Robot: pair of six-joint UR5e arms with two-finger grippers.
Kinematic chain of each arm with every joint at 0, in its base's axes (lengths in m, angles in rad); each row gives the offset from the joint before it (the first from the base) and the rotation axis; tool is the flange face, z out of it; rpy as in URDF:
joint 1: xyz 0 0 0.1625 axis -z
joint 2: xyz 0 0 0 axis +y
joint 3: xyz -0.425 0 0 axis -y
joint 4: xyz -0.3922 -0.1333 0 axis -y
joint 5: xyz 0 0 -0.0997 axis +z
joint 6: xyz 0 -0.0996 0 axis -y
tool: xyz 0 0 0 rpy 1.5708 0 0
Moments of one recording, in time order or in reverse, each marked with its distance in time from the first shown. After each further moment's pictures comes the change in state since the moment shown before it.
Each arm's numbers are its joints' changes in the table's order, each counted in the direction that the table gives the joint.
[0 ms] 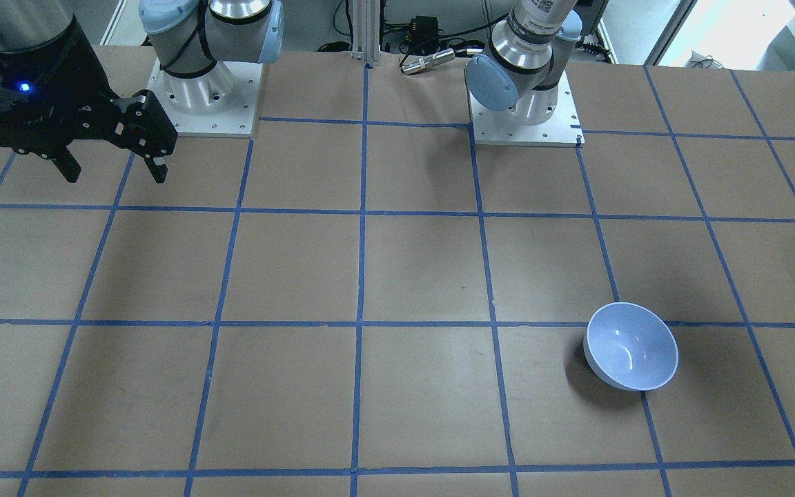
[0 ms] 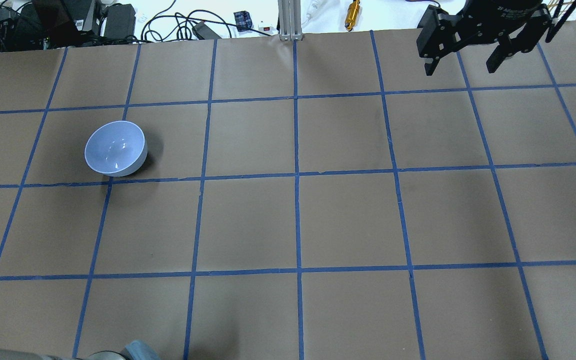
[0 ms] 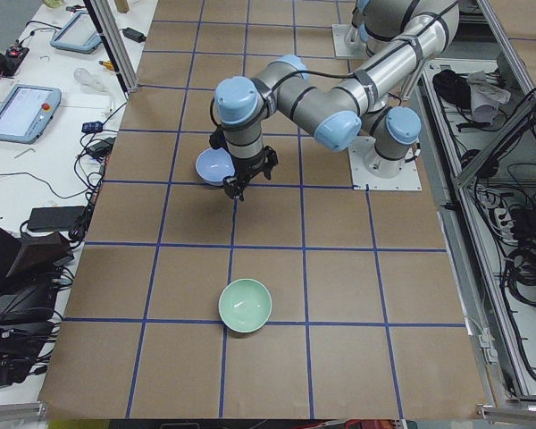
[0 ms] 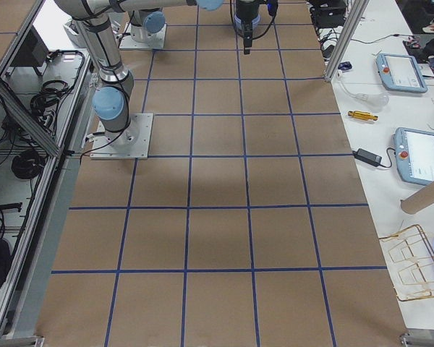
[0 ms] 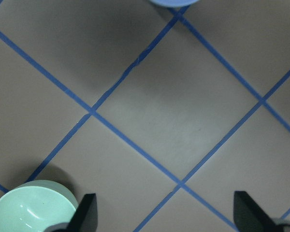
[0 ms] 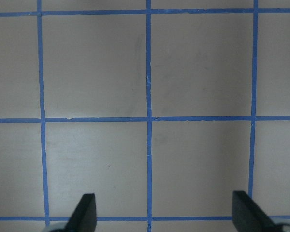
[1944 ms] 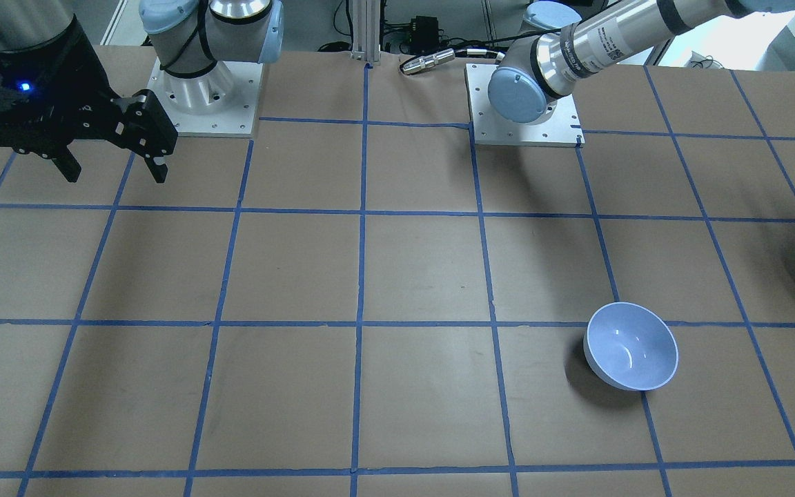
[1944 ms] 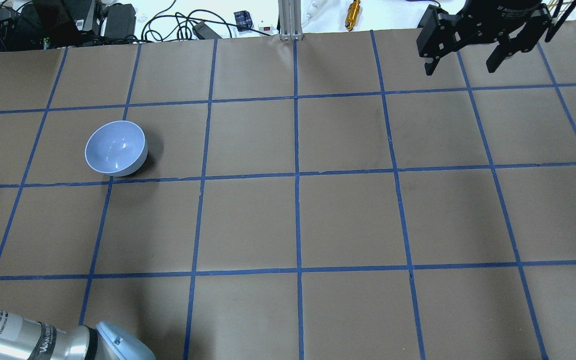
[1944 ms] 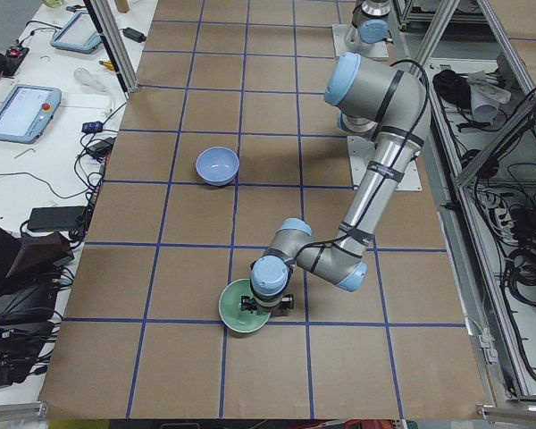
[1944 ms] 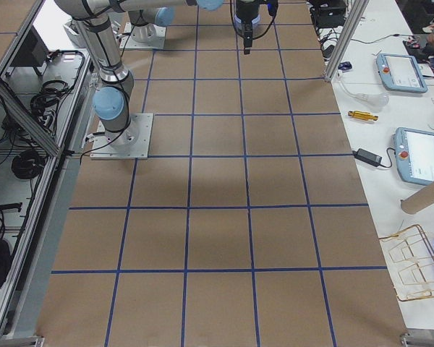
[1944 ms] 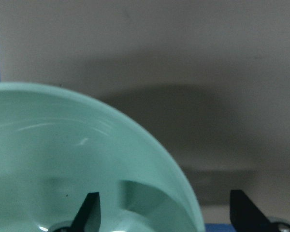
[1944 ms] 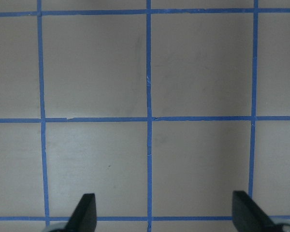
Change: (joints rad) left arm -0.266 0.431 -0.070 0.592 0.054 0.907; right arm 0.000 0.000 0.000 0.000 0.000 0.001
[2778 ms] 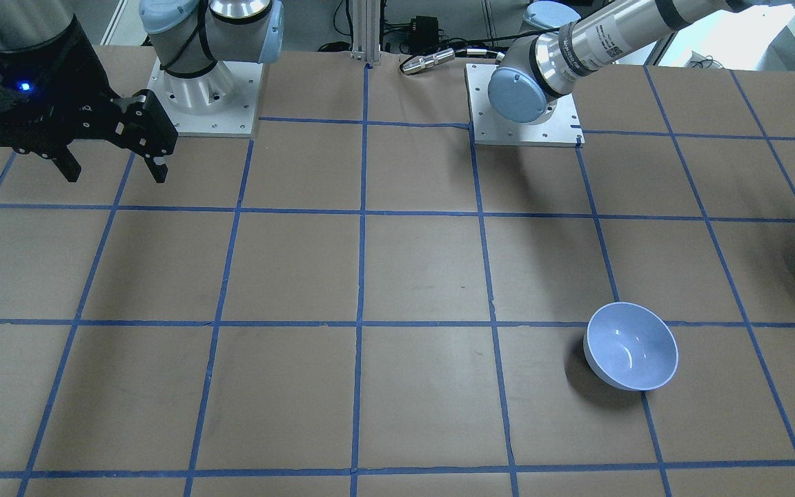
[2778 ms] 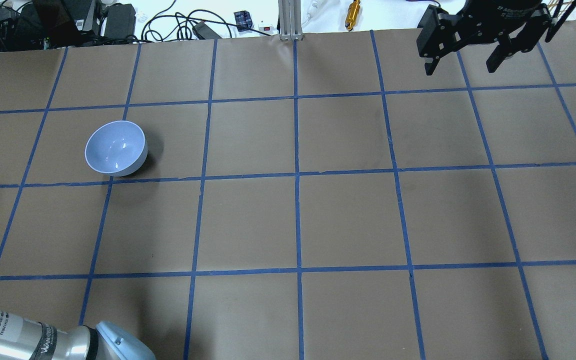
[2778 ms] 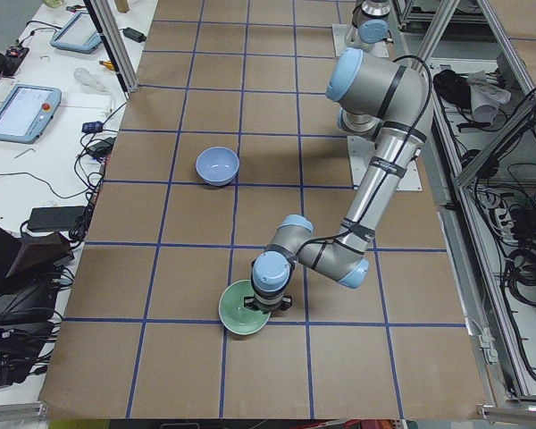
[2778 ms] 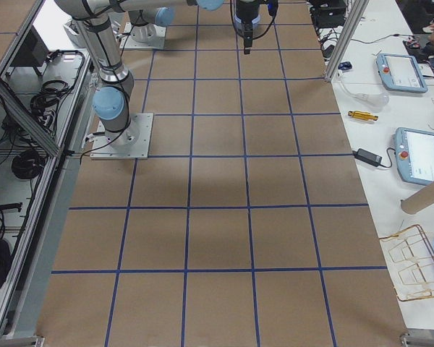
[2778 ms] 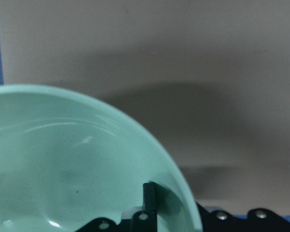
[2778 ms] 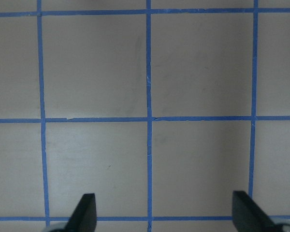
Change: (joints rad) left arm 0.002 -0.038 0.000 -0.023 -0.005 -0.001; right arm 0.000 0.000 0.000 0.000 0.000 0.001
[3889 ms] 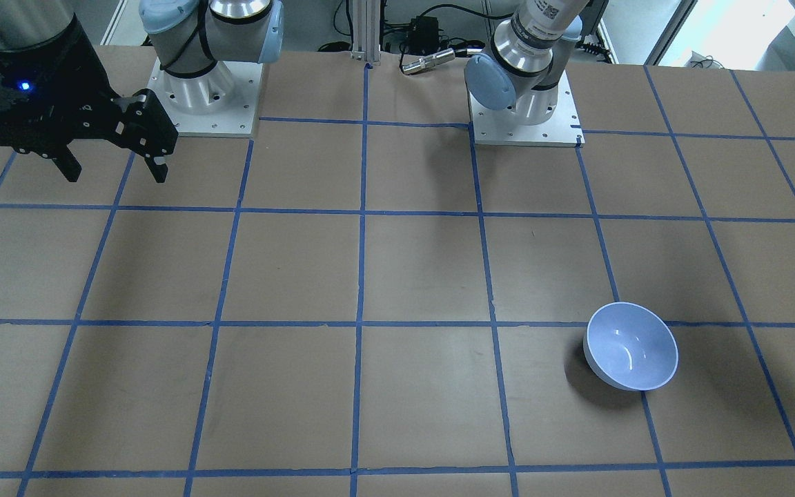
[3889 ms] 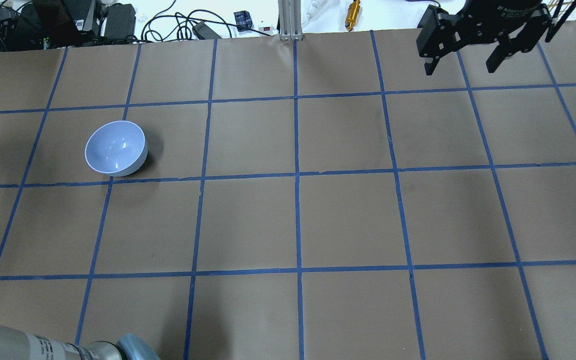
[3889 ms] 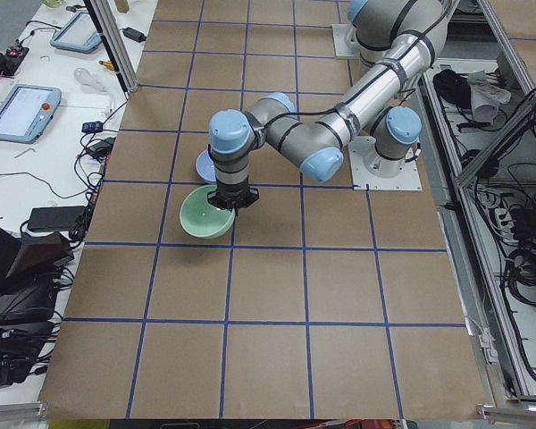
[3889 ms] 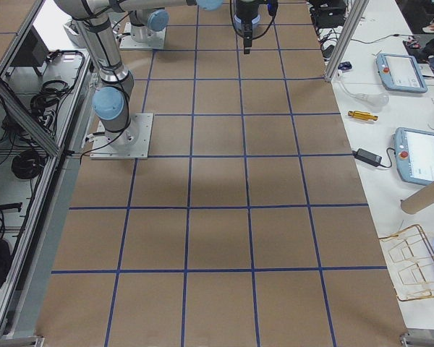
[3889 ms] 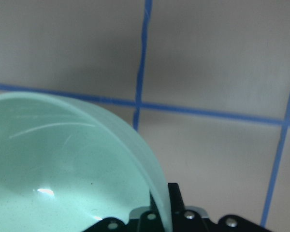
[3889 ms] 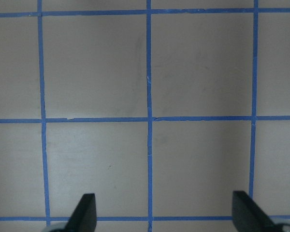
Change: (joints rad) left arm 0.371 -0.363 0.010 -0.382 0.026 -0.480; right arm 0.000 0.001 0.000 0.000 -0.002 0.001
